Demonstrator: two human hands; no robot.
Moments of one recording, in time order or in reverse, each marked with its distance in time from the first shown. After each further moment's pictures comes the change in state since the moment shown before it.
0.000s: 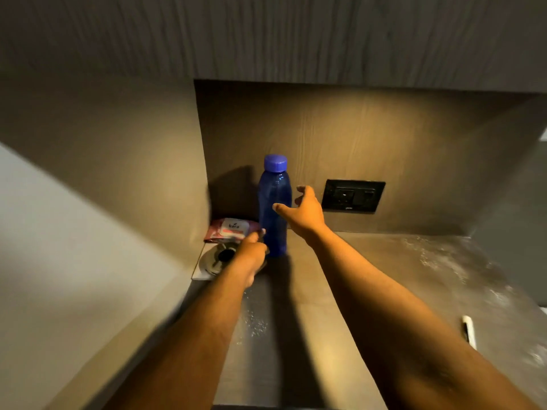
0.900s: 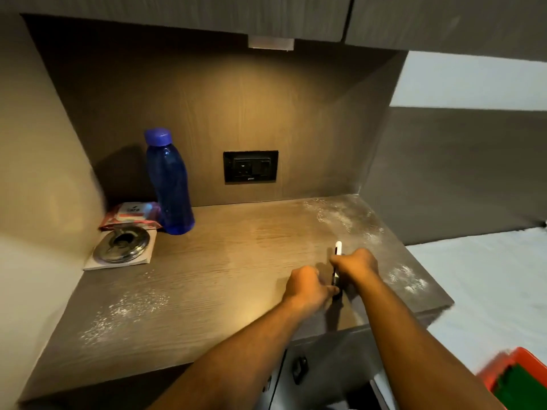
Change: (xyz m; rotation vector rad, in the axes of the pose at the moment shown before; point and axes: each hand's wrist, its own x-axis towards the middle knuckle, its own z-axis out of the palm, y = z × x) left_hand -0.154 -0.095 0.253 0.797 -0.385 0.215; right_hand -0.149 0.174 -0.242 -0.273 0.302 0.707
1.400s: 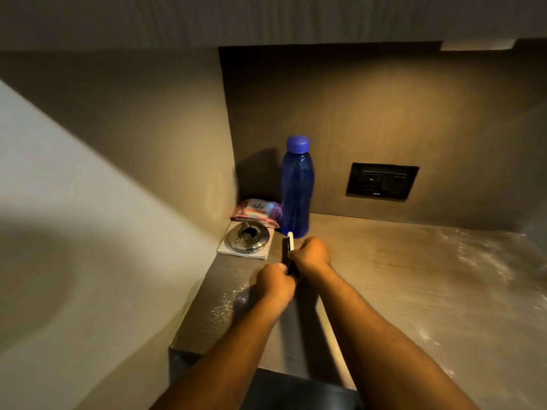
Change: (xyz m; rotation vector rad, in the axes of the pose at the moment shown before) left_hand -0.032 -0.146 -0.187 -0.081 0.580 -0.453; right_hand -0.118 -0.164 0.222 0.072 -0.526 -0.421
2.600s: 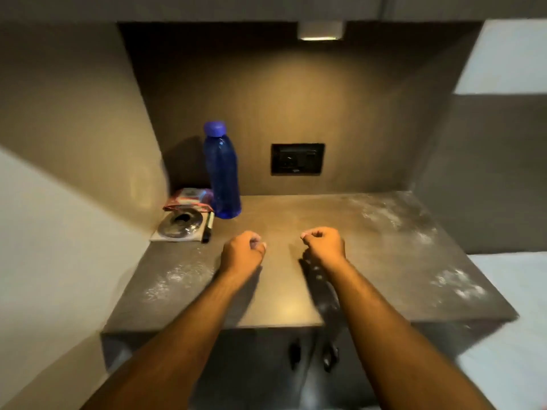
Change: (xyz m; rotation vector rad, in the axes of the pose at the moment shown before) left_hand -0.046 0.031 0.037 -0.011 0.032 0.385; right_hand -0.065 0.091 -0.143 0.279 0.263 0.016
